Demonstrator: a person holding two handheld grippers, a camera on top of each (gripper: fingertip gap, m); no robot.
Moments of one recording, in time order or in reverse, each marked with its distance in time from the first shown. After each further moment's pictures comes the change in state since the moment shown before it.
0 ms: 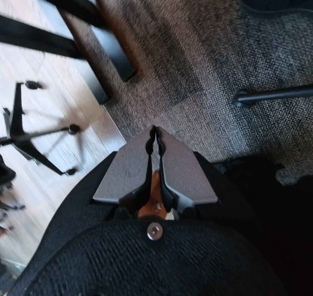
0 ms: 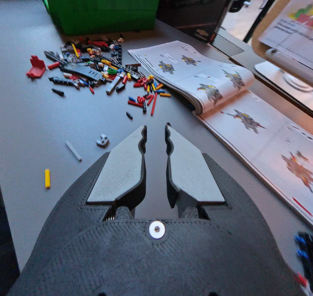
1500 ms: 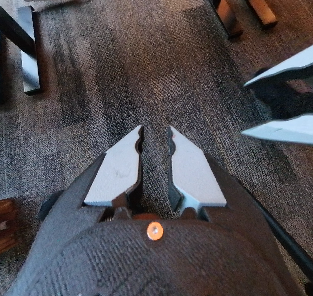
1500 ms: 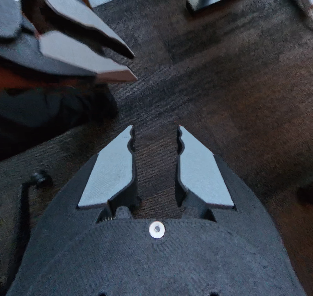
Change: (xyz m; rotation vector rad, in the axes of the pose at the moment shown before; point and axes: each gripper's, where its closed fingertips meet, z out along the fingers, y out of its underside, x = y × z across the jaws) left arm 0.337 0.011 -0.140 0.519 0.182 -0.428; right arm -0.516 0.367 -0.178 -0.377 -0.199 0.000
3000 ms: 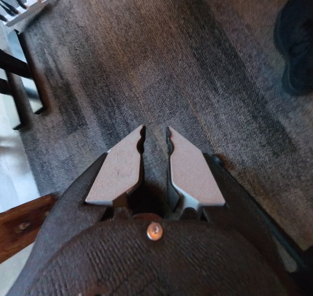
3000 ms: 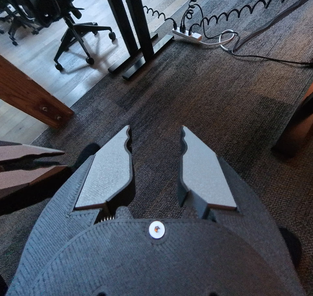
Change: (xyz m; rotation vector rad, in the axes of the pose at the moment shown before) left arm 0.158 -0.028 0.006 -0.178 -0.063 0.264; right arm 0.223 0.065 -0.155 0.358 0.134 0.443
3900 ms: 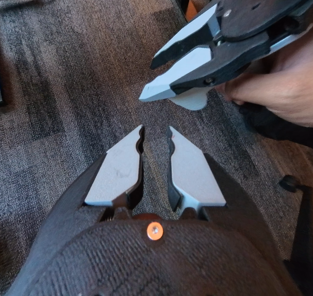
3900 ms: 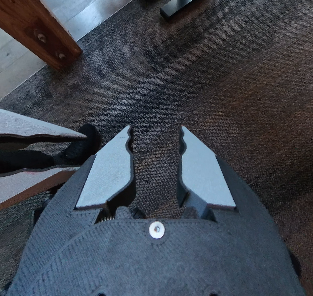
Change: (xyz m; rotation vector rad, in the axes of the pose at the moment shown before) left arm -0.082 -0.002 0.006 0.154 0.172 -0.246; right arm -0.153 0.052 0.172 -0.335 -0.129 -0.225
